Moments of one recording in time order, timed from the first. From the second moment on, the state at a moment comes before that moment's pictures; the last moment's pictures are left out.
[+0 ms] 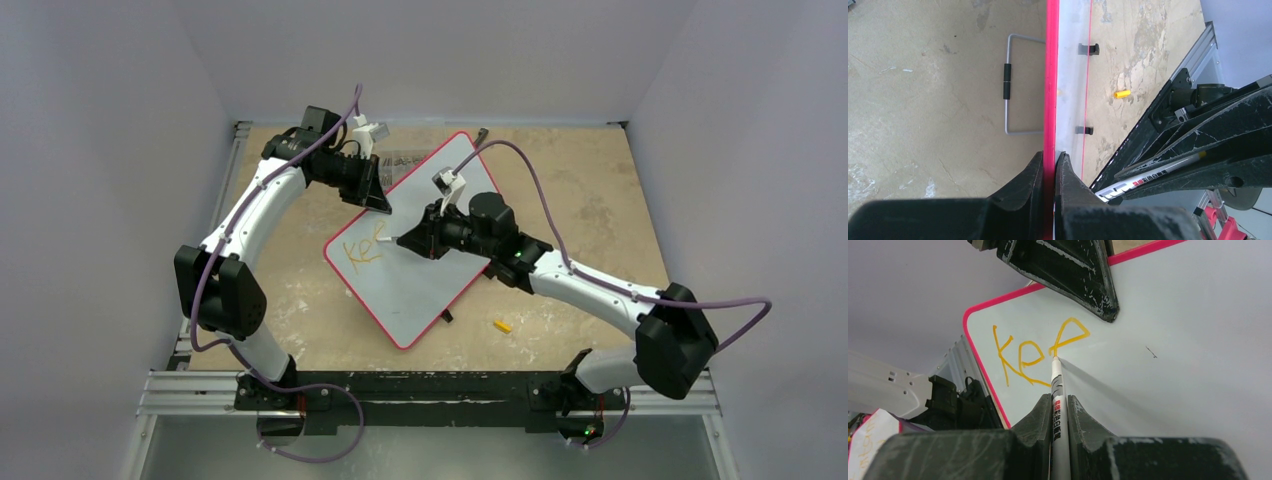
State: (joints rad) left arm -0.29 1.68 1.62 -0.95 0.69 0.00; right arm 0.78 1.37 0.92 0.22 -0.31 0.47
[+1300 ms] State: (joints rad) left arm -0.30 1.67 1.62 -0.95 0.69 0.00; right arm 0.73 1.29 1.00 0.09 -0.12 0.50
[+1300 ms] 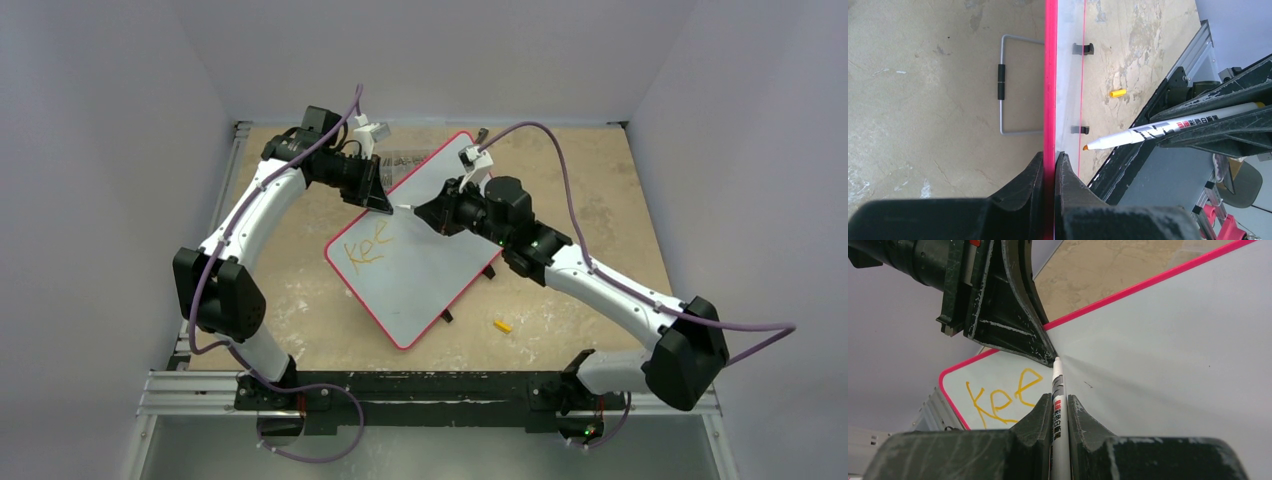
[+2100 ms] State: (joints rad) left arm -0.30 1.67 1.62 -0.95 0.68 0.00; right arm 0.73 1.33 0.98 0.12 -0.10 0.51
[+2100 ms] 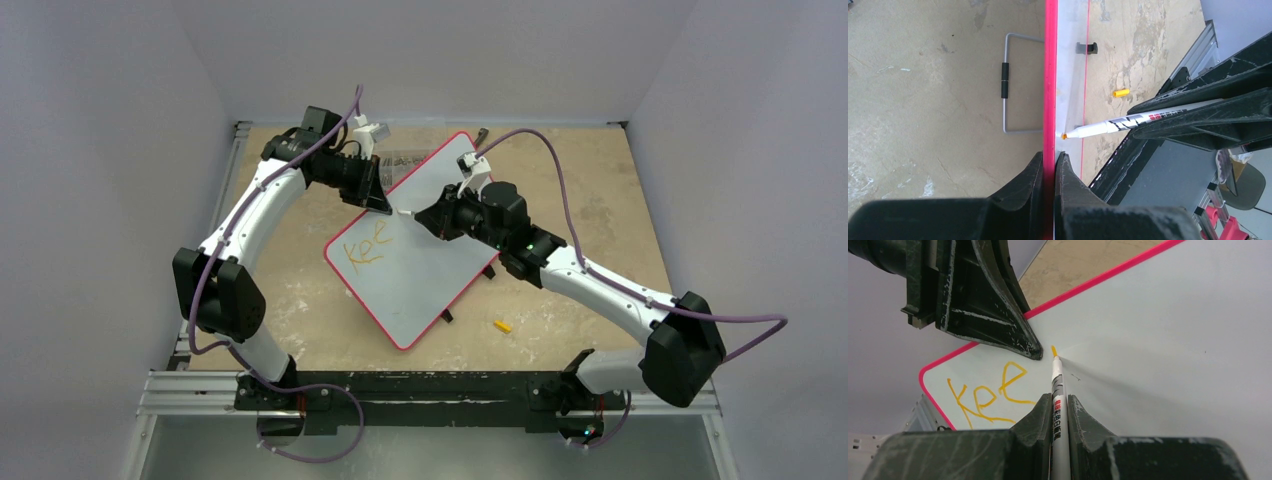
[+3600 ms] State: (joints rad) left arm -0.30 1.67 1.62 -0.95 0.69 0.00; right arm 0.72 1.38 1.12 -0.06 -0.13 0.47
